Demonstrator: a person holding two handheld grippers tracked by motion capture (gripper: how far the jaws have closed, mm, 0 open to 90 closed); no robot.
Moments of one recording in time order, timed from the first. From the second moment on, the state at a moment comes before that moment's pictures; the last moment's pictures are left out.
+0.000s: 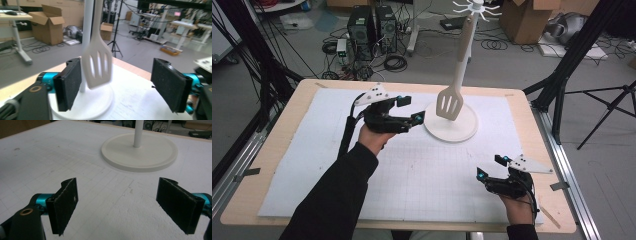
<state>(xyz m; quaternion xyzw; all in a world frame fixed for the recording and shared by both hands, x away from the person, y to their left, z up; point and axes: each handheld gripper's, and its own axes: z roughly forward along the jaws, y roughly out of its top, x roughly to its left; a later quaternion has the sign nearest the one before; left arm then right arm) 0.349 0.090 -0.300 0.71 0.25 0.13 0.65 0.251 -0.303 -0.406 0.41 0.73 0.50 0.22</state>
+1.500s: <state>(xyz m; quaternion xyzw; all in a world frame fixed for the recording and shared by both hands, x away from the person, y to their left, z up) 0.271 0.223 -0.428 0.69 0.31 0.18 0.62 0.252 -0.296 -0.412 0.40 0.75 0.46 0.25</state>
